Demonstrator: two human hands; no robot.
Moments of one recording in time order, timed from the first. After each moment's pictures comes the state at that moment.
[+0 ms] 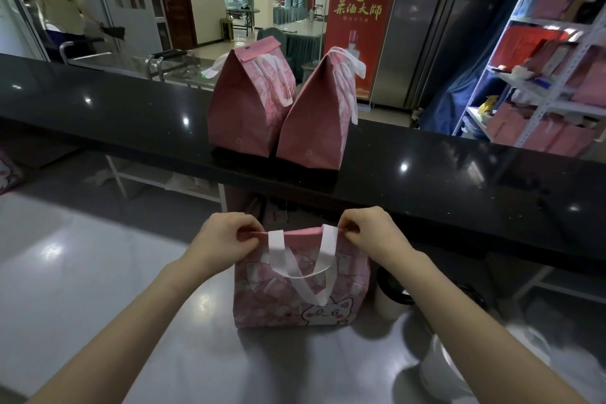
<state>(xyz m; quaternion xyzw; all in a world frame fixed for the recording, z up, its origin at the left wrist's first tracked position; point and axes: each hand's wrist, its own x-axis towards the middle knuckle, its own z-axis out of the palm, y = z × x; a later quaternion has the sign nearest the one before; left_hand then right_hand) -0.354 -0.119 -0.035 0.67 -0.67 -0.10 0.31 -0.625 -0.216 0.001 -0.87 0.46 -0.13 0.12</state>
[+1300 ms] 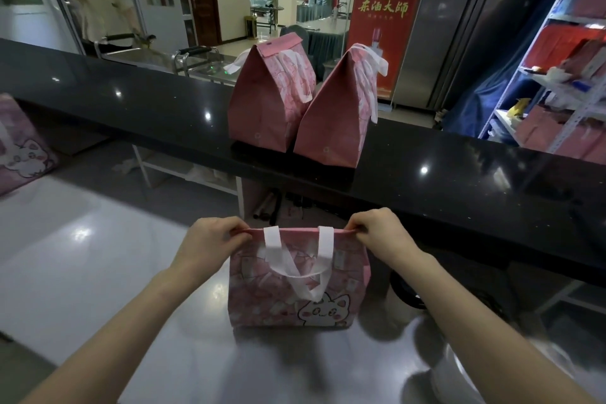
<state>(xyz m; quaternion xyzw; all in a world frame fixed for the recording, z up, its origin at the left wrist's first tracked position) -0.336 -0.083 -0.043 0.70 -0.63 0.00 0.34 -0.616 -0.224 -0.009 -0.88 0.44 -0.12 0.14</state>
